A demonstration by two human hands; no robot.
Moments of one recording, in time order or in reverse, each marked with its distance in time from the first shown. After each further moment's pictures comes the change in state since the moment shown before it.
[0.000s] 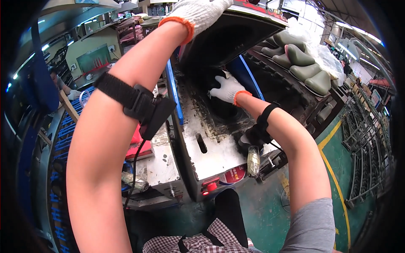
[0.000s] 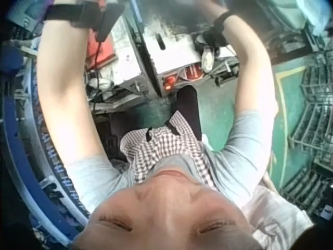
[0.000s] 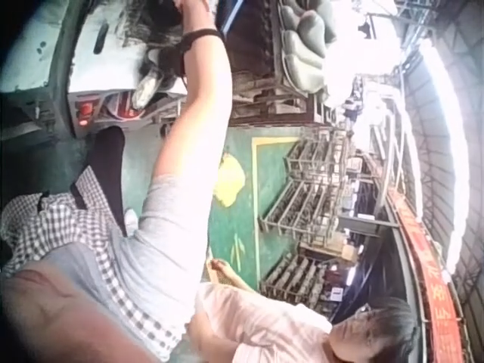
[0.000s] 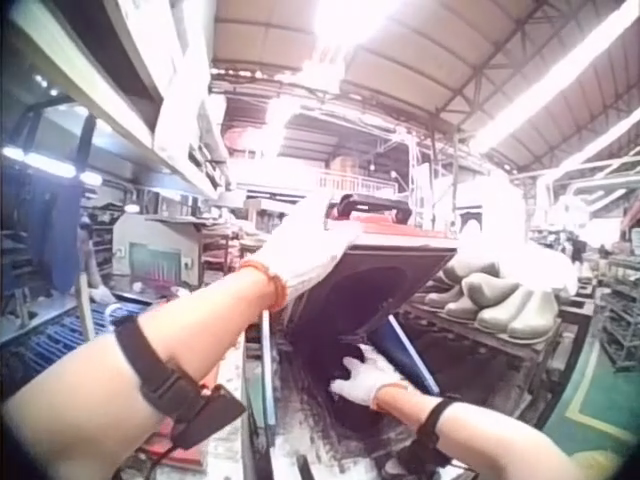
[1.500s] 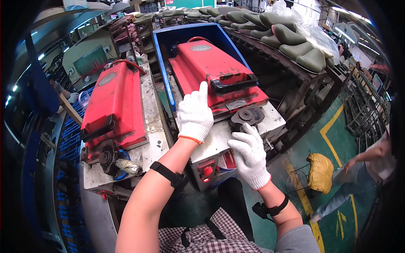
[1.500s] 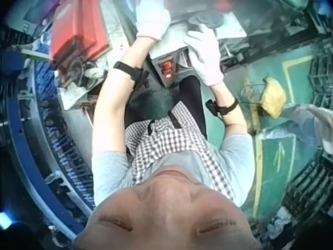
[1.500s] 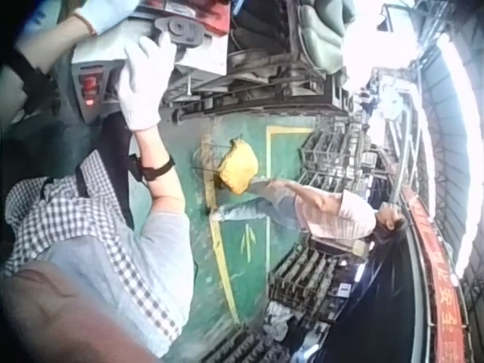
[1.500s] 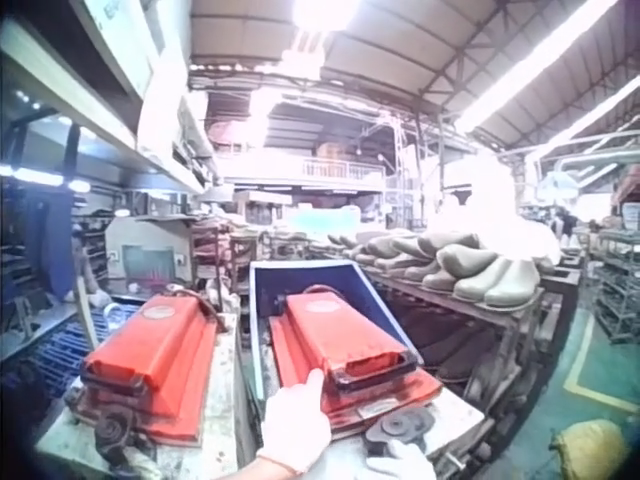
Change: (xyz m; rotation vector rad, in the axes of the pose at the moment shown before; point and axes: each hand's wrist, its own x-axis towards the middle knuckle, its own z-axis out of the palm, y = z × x) left_hand -0.257 -0.051 0.124 0.828 -0.071 -0.143; right_hand -0.300 0.021 0.056 0.263 0.644 -0.443
